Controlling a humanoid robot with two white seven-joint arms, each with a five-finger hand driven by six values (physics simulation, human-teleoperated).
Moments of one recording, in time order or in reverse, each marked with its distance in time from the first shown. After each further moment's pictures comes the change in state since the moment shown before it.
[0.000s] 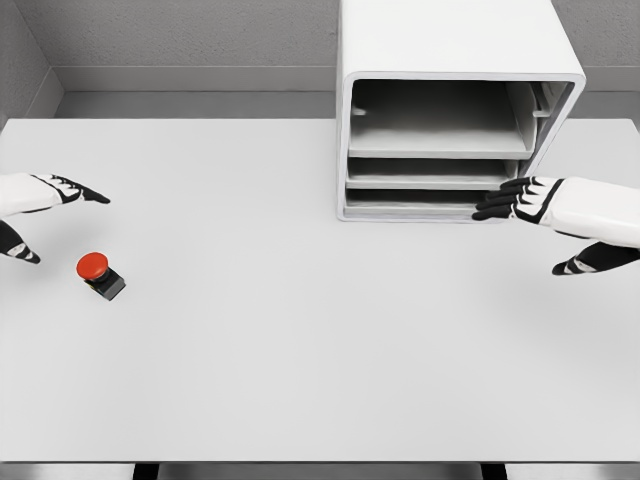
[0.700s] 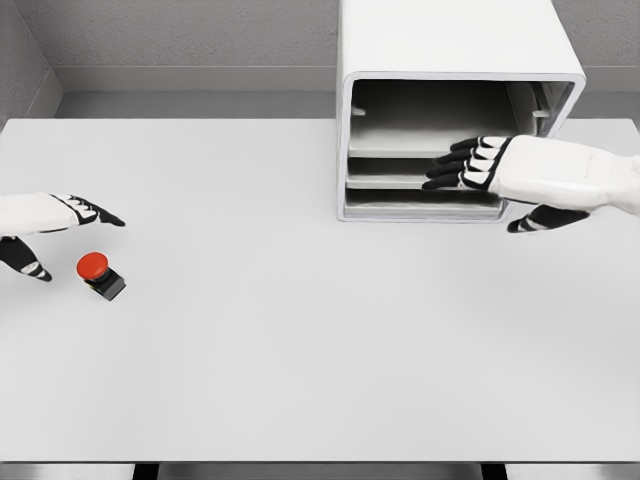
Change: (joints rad) left arm 0.002 0.009 -0.070 -0.043 -0.003 0.000 0.000; right arm -0.316 0.116 0.220 0.005 0.107 0.001 0.000
